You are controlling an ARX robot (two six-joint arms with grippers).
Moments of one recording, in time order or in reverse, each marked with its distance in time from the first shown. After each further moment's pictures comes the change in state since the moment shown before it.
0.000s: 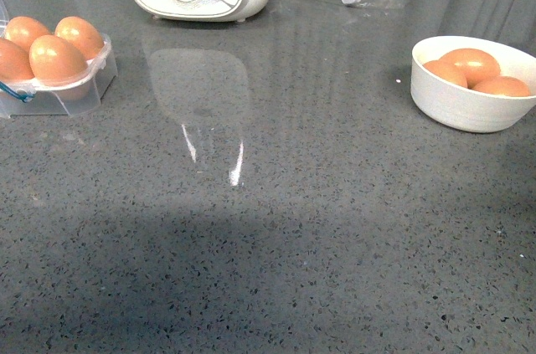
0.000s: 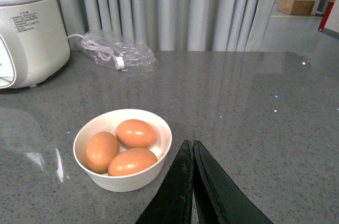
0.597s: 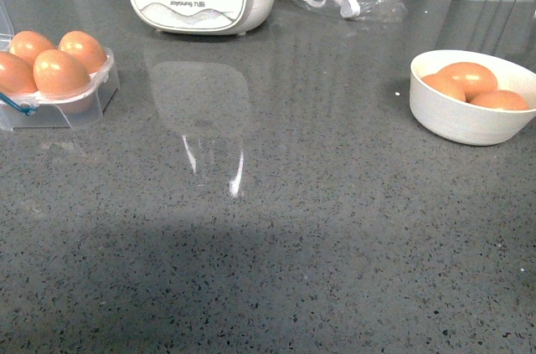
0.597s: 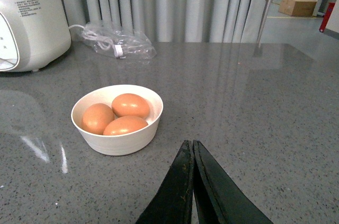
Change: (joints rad) left arm 0.000 0.000 0.000 0.000 0.000 0.000; right arm -0.106 -0.286 -0.134 -0.152 -0.109 0.000
